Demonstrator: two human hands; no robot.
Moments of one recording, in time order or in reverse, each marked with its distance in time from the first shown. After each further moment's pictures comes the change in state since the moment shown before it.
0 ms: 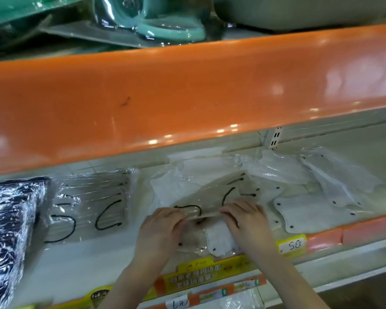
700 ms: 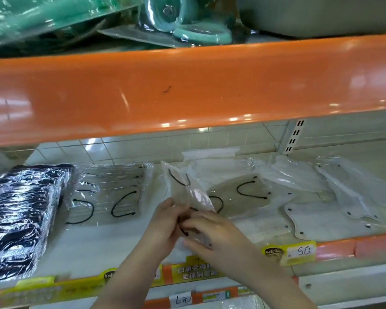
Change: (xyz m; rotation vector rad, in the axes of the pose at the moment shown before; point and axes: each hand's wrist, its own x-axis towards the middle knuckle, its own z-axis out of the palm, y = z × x) left_hand -0.002 0.029 -0.033 -1.422 -0.008 -0.622; right_hand 0.006 -0.091 -0.045 0.501 -0.423 -0.311
